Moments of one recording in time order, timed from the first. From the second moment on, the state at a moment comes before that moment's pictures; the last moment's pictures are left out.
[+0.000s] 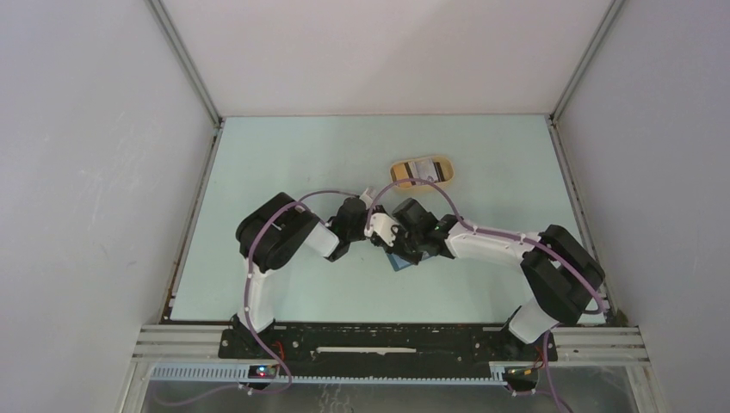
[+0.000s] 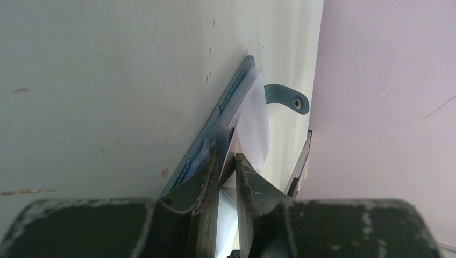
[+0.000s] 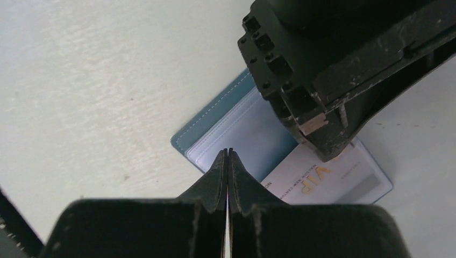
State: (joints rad) left arm -0.68 2.05 0.78 0.83 0.42 -1.15; right arm 0.81 1.58 0.90 -0.33 -0.18 -0.42
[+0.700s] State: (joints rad) left arm -0.68 2.06 0.78 0.84 0.43 -1.15; right arm 0.82 1.61 0.88 -0.26 0.02 -0.52
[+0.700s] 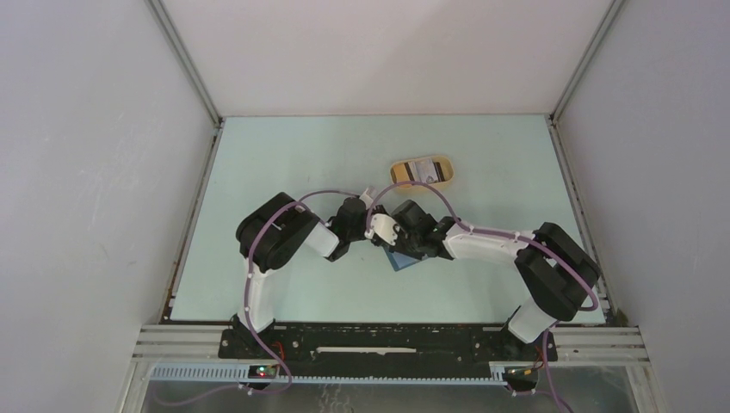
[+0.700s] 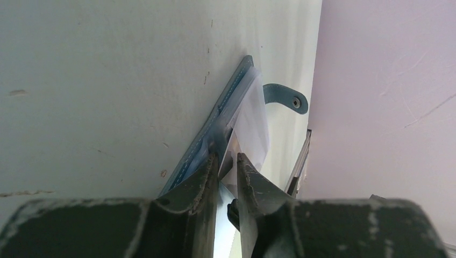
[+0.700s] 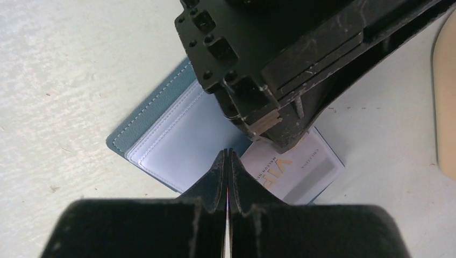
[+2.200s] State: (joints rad) left arm -0.69 1.75 0.59 0.81 0.39 -1.04; right arm 0.27 1.25 0.92 -0.48 -0.64 -0.45
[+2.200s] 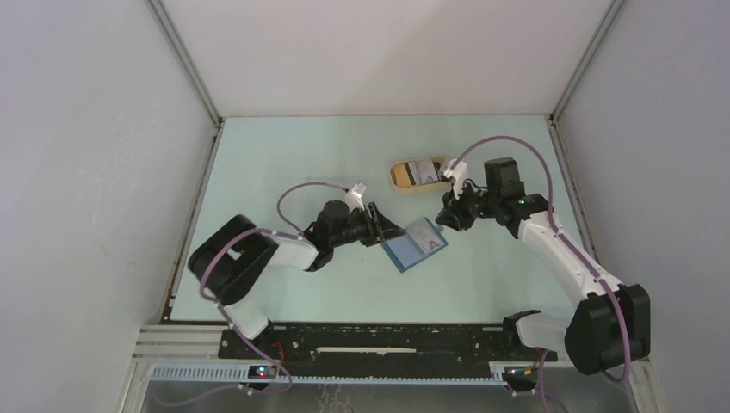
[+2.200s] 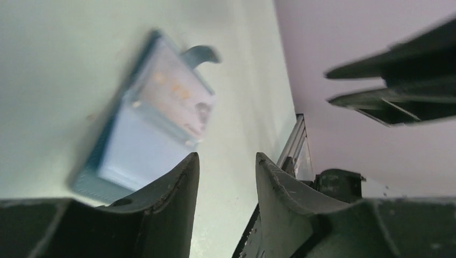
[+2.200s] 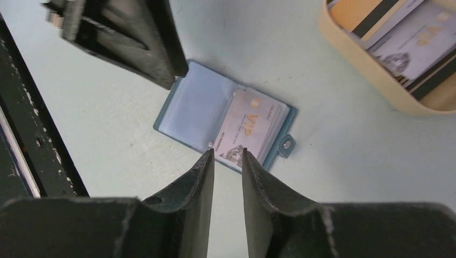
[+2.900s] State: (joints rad) left arm -0.74 0.87 0.50 0.35 0.09 -0.43; right arm 0.23 1.17 0.93 -0.51 -0.82 -0.43
